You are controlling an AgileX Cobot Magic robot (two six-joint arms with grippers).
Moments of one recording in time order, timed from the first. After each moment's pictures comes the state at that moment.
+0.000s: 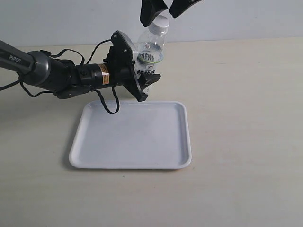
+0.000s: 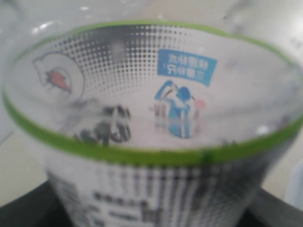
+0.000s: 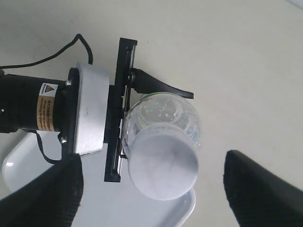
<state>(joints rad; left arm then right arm) -0.41 2.36 -1.36 0.88 -0.75 -0.24 0.28 2.09 -2.10 0.28 1.23 -0.28</state>
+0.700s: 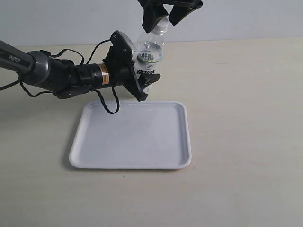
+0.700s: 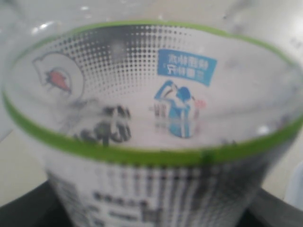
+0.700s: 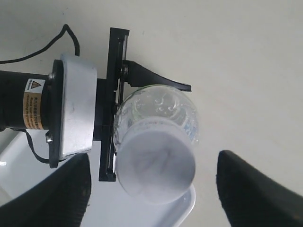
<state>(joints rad) -0.41 2.36 -1.36 0.88 -0.75 -0.26 0.28 2.11 -2.10 0.27 1.23 -0.26</state>
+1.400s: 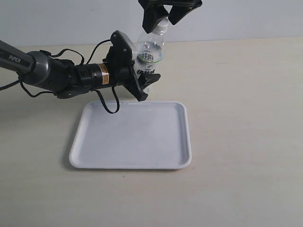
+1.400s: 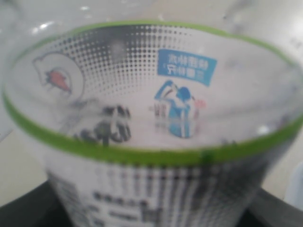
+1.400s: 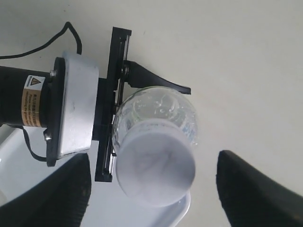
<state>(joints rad) -0.41 2.36 -1.36 0.88 -0.75 -0.26 0.28 2.11 -2.10 0.27 1.22 -0.30</state>
